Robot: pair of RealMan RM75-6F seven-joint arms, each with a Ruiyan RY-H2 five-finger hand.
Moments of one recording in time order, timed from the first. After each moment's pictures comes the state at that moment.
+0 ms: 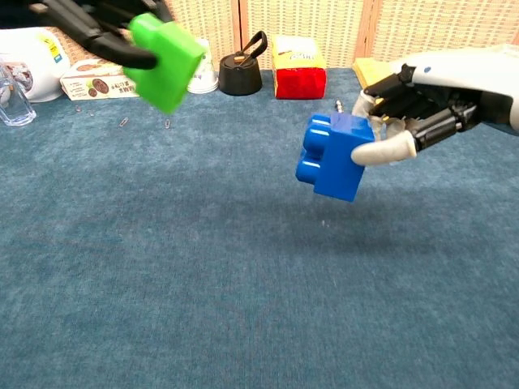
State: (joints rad) left arm -0.79 -0.96 -0.25 -2.12 0.97 0.78 -0.11; right arm 0.61 -1.29 0.16 -1.89 -1.21 0.98 -0.02
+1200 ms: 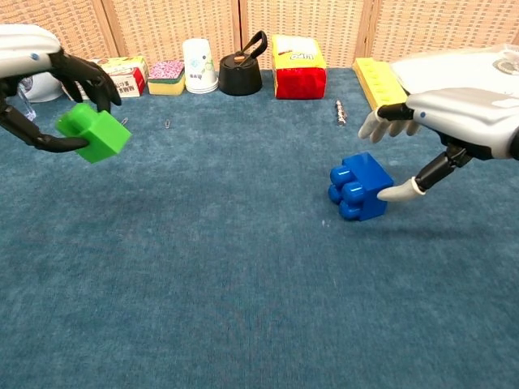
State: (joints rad) left arm -0.60 -1.18 -0.09 -1.79 1.37 1.01 0.19; right arm 0.61 -1.44 0.10 -1.64 -1.26 1.09 -0.39
